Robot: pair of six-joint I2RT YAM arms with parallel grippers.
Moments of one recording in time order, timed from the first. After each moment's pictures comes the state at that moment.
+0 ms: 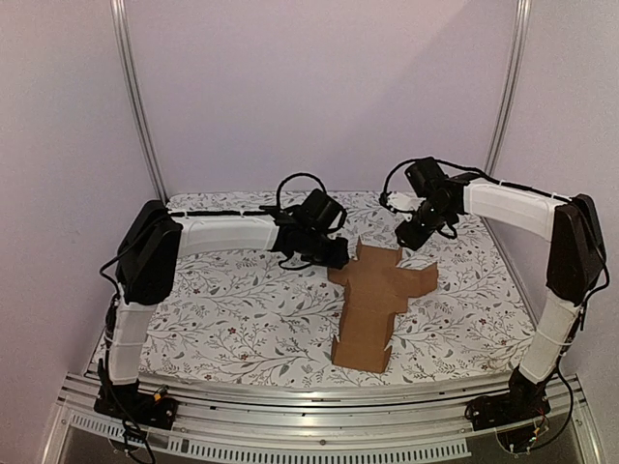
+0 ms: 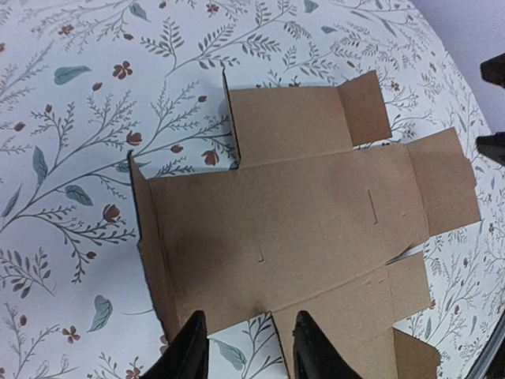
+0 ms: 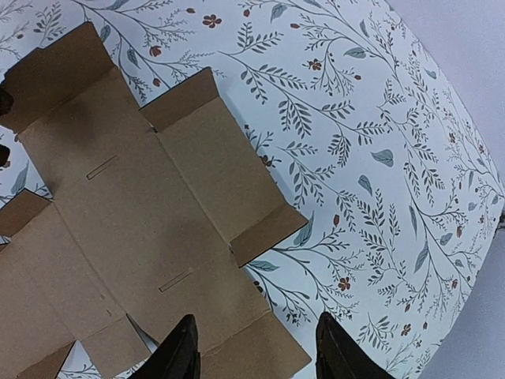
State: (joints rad) left arm -0.87 2.20 1.74 -0.36 -0.05 -0.46; right arm 0.49 1.81 1.46 -0.68 0.11 -0.34
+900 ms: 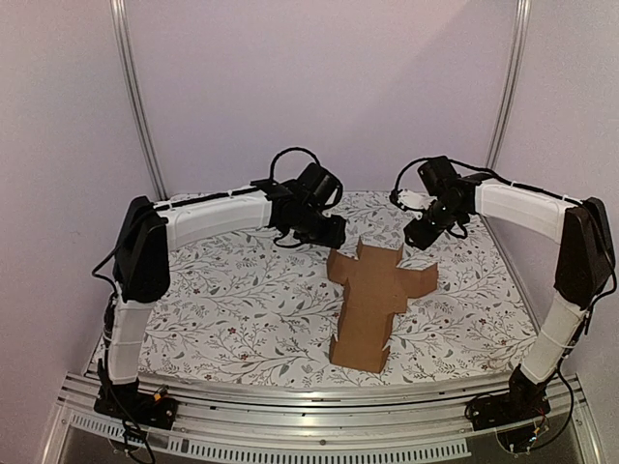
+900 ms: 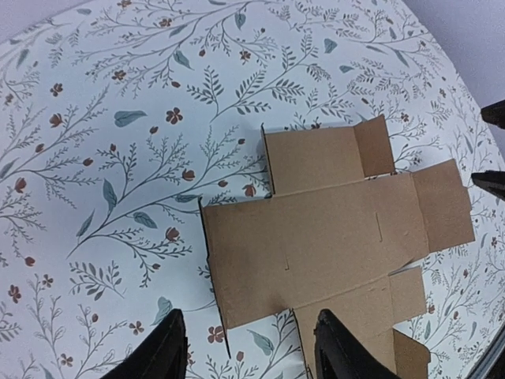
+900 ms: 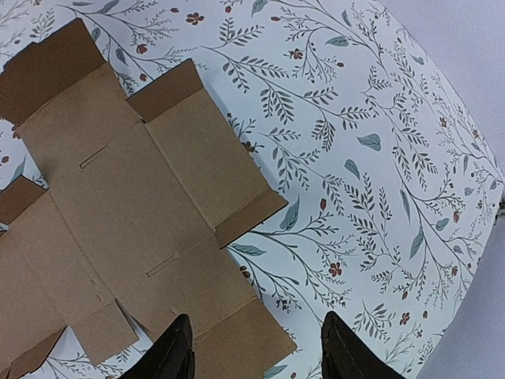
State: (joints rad) left arm -0.84 2.18 1.92 -0.59 -0.11 -0.42; right arm 0.43 1.75 1.41 -0.67 0.07 -0.35
